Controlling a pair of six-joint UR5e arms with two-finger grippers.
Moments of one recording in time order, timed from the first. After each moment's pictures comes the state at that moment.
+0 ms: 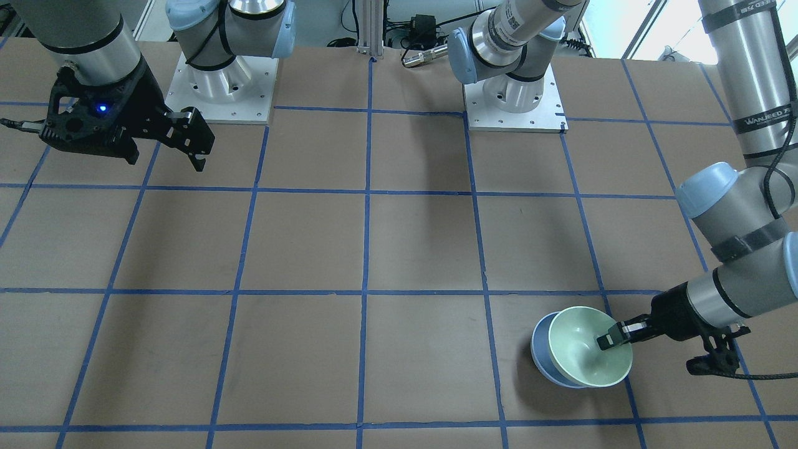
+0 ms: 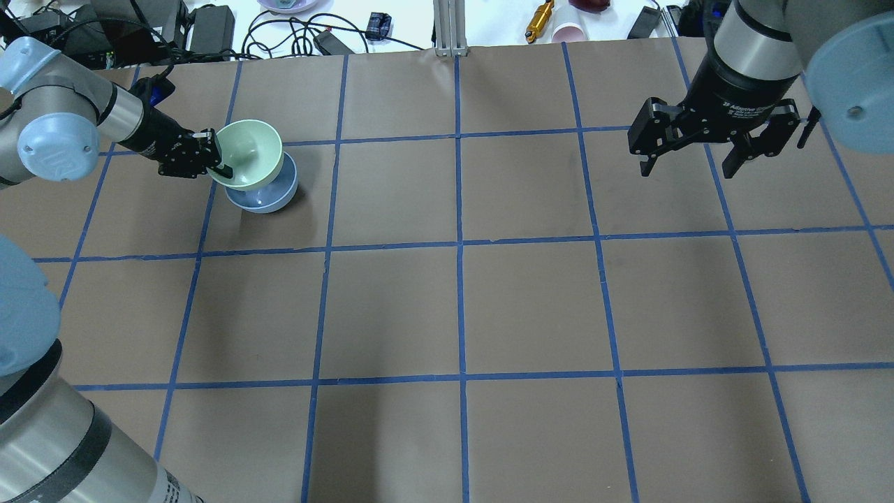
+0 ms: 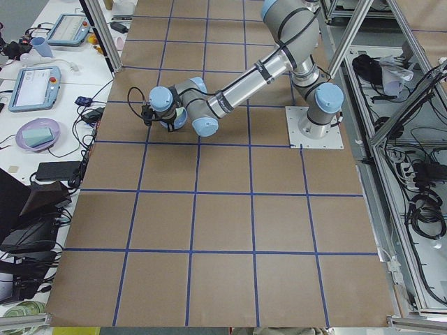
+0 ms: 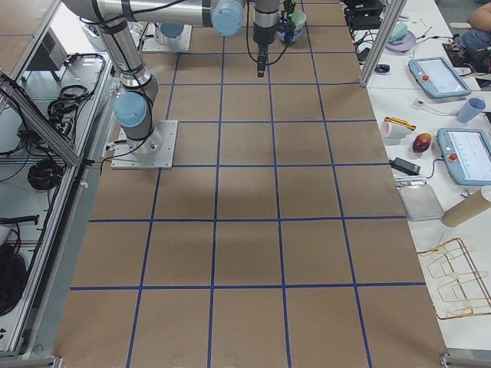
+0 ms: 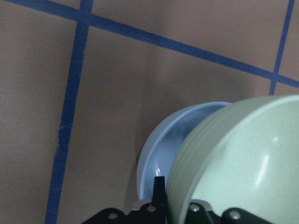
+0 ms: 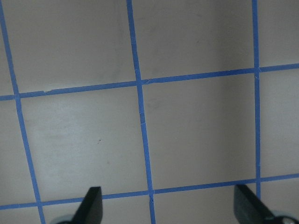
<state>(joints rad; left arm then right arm) -1.15 -2.11 -1.55 -1.15 1.18 0.23 1.52 -1.59 1.63 -1.60 -1.59 0.04</state>
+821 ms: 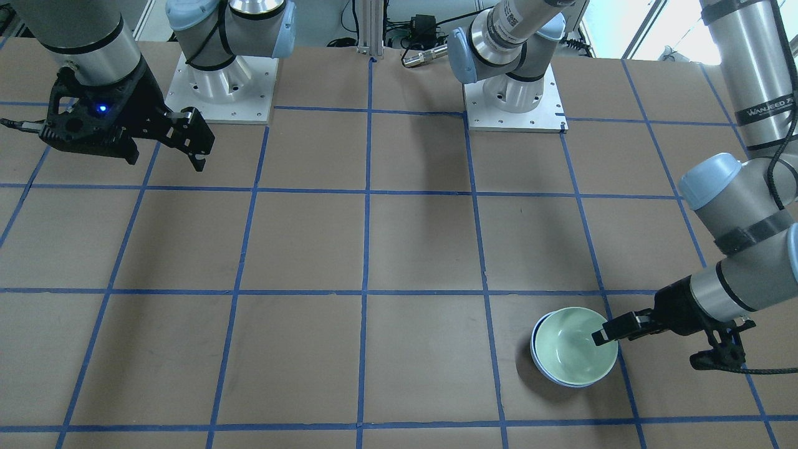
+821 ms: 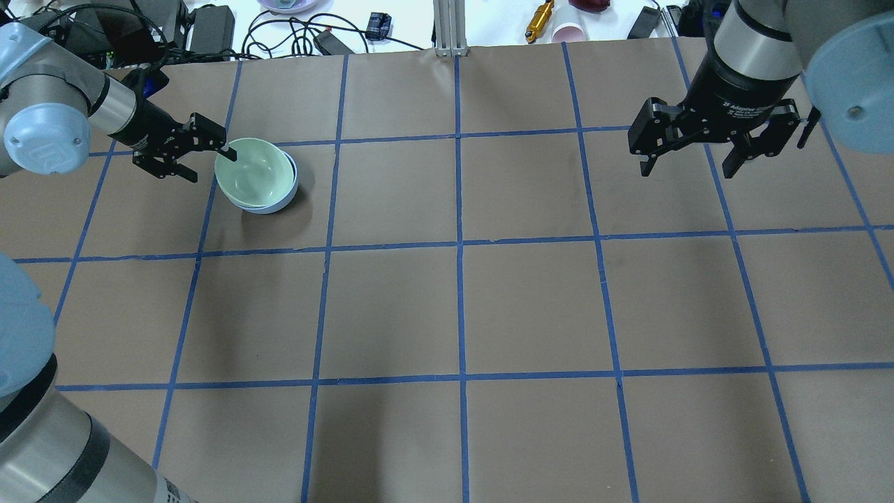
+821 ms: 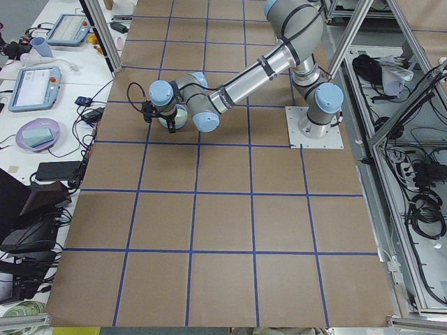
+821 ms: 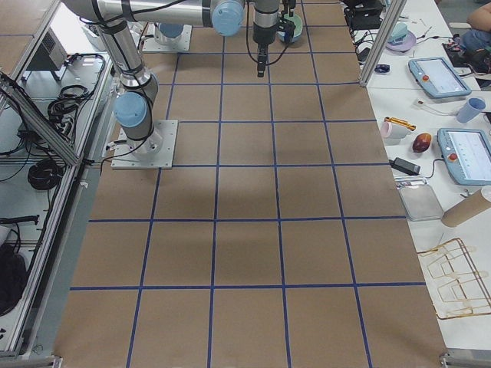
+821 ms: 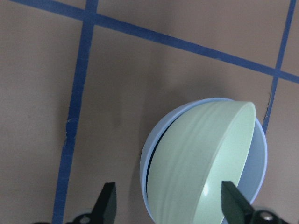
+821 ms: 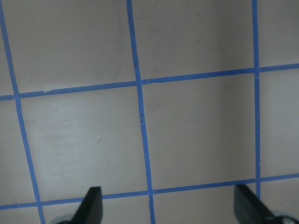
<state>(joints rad) -1.16 -2.06 -1.55 -1.19 1.22 0.22 1.52 -1.59 1.63 -1.60 -1.59 0.04</state>
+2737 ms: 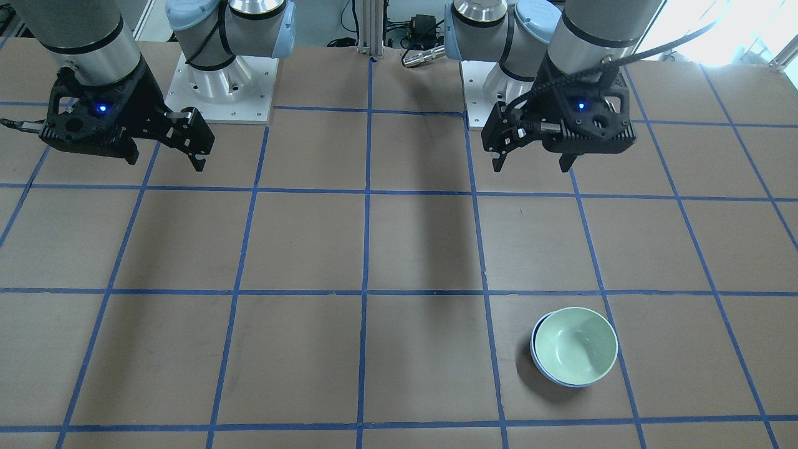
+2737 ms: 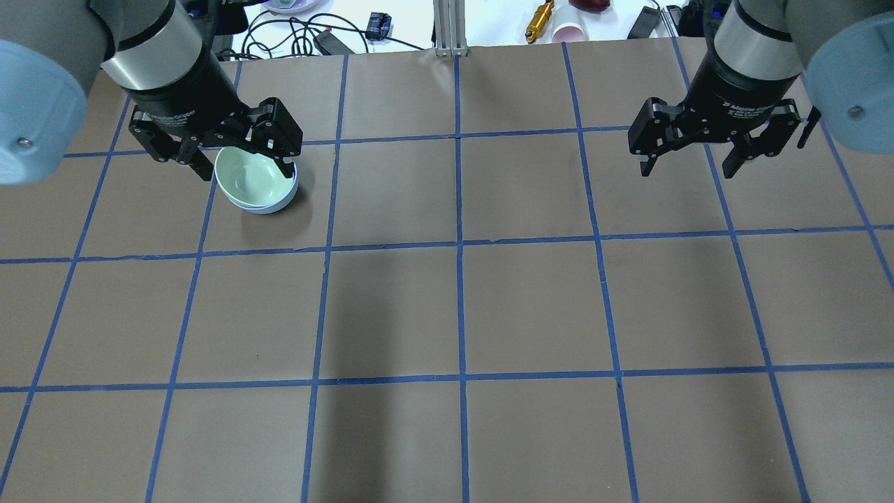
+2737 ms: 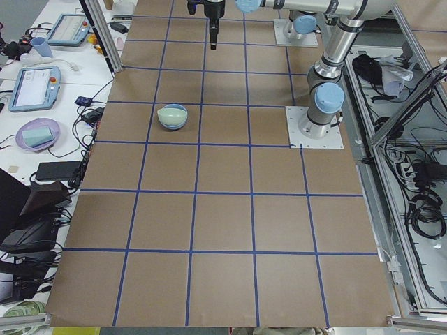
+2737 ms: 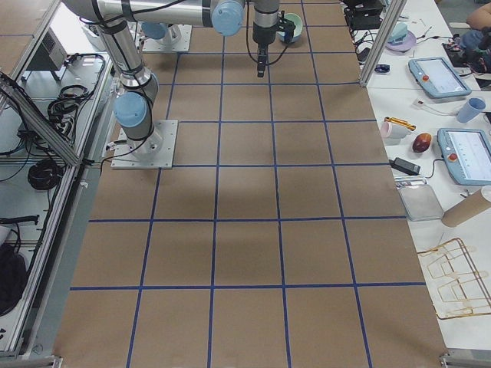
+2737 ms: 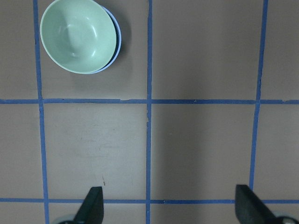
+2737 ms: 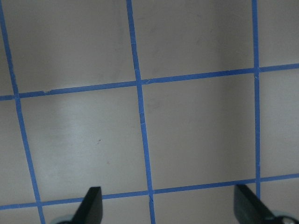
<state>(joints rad) -1.61 -1.54 -1.56 -1.57 1.57 -0.03 1.52 -1.59 1.63 -1.60 -1.59 0.04</state>
